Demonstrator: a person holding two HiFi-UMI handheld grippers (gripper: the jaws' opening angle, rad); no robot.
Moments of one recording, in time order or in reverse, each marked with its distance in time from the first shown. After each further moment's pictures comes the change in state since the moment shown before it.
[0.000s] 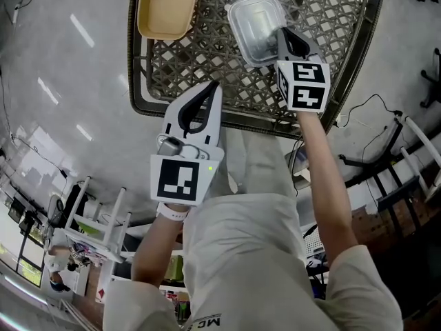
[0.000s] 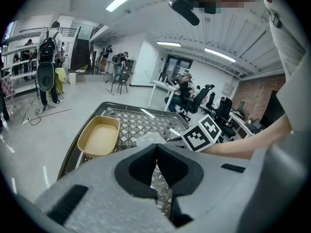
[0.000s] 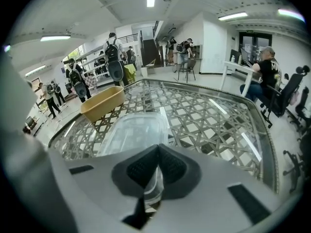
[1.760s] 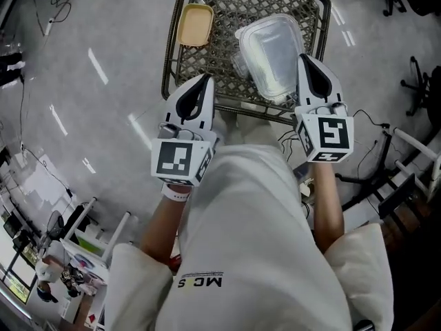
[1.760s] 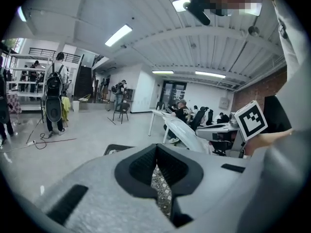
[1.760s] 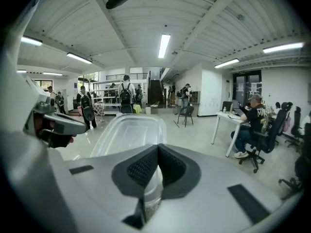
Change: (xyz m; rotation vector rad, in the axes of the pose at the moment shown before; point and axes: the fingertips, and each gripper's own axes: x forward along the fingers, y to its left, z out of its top) left arm -0.162 -0.053 0.127 0.112 -0.299 0.031; right arm -0.323 0.043 0.157 -0.093 -0.474 -0.044
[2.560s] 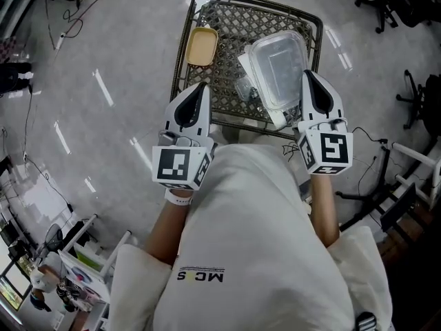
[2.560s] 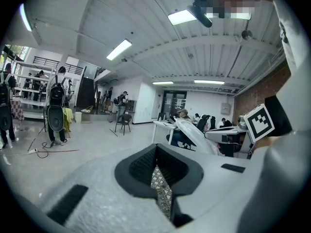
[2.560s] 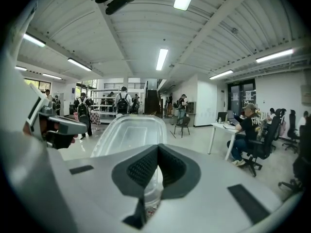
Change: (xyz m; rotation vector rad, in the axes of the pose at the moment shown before) left arm -0.031 0.005 0.045 0.033 -0.133 0.035; right arm -0.044 0.000 0.044 0.002 -0.133 -0.054
